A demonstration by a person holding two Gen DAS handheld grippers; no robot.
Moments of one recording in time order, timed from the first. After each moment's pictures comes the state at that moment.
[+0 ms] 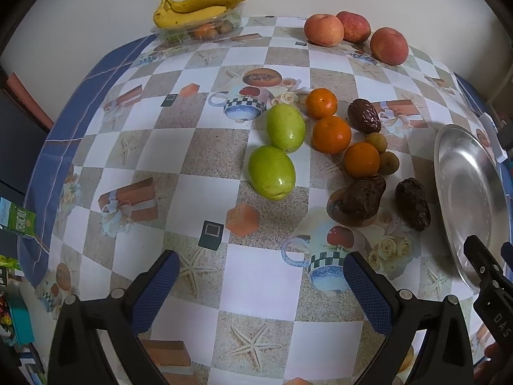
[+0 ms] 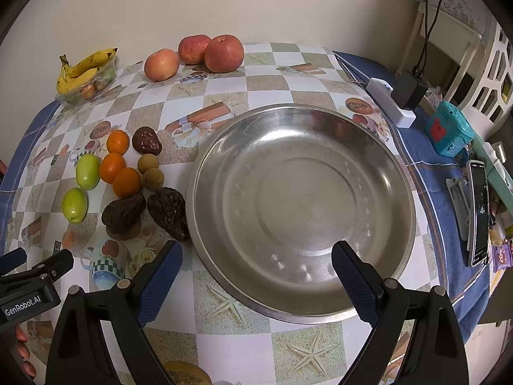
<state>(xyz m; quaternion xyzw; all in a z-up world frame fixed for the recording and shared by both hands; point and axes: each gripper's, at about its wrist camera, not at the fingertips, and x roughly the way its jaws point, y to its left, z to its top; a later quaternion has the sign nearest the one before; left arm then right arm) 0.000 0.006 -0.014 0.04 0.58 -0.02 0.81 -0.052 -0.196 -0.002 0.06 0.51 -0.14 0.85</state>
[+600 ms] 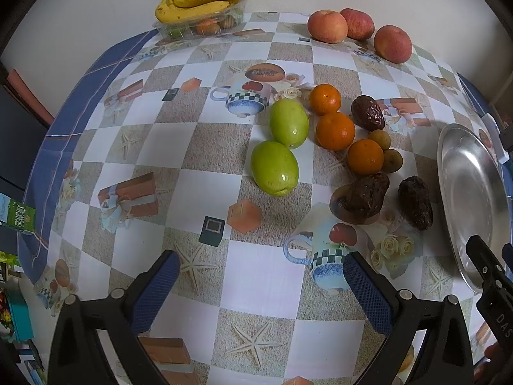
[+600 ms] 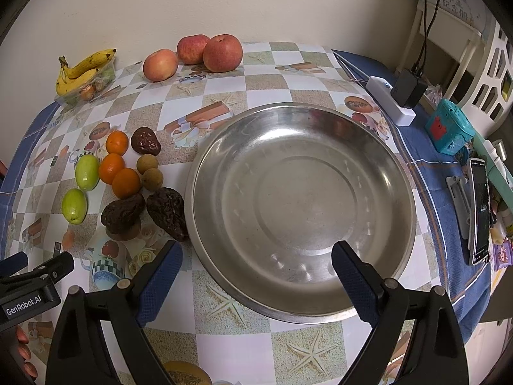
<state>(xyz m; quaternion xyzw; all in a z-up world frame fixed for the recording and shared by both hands) 0.000 0.007 -0.017 0.04 0.58 -0.02 0.81 -0.052 -0.201 -0.003 0.07 0.51 -0.14 0.85</state>
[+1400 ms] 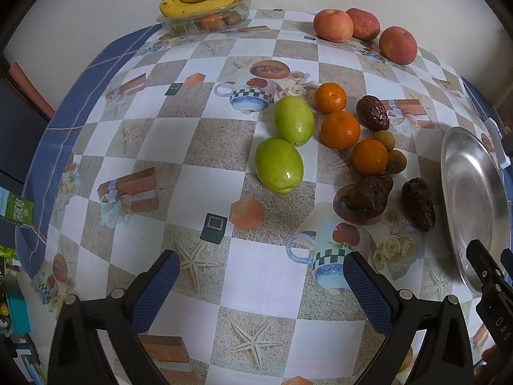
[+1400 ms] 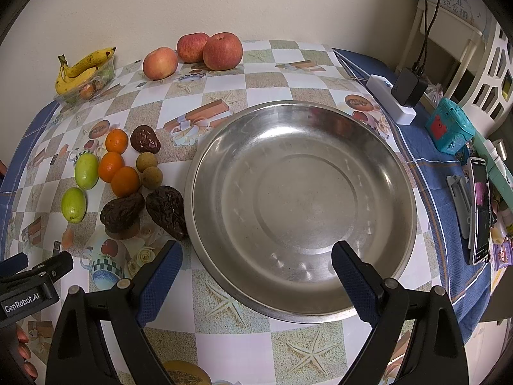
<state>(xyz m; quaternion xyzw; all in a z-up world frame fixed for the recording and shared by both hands) 0.002 0.011 -0.019 0.03 0.59 -0.01 0.81 -0.051 -0.201 -0.004 0.07 0.51 -0.14 0.85</state>
